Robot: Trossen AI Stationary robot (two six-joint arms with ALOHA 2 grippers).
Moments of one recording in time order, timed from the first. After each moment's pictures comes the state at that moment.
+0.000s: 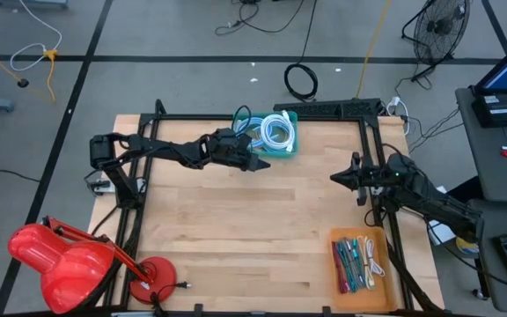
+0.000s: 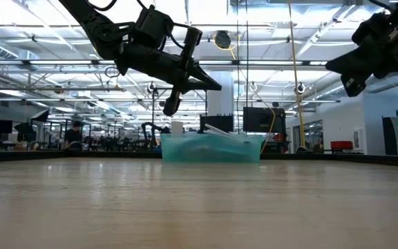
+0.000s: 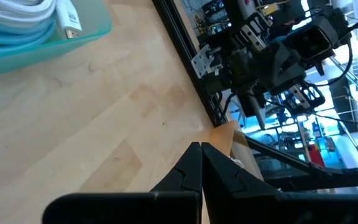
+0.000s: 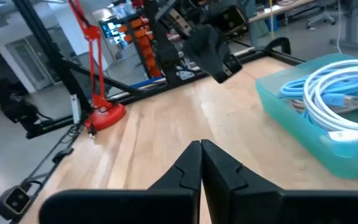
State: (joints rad) left arm 0.29 1.72 0.93 0.46 0.33 -0.98; right arm -0.46 0.00 0.16 -0.25 -0.45 0.30
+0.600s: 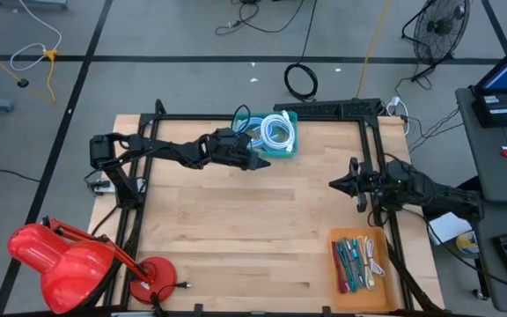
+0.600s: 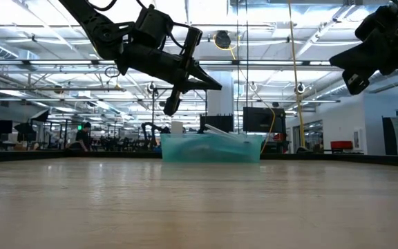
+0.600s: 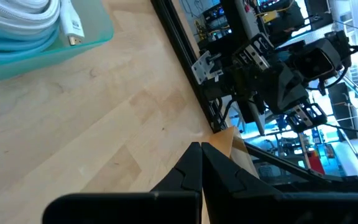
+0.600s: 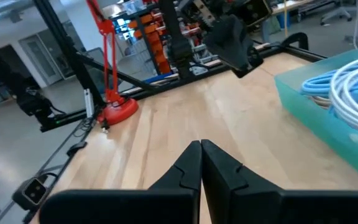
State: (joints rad) left arm 0.29 1.72 0.93 0.47 0.31 -1.00; right arm -0.19 0.00 0.16 -0.25 -0.21 0.33
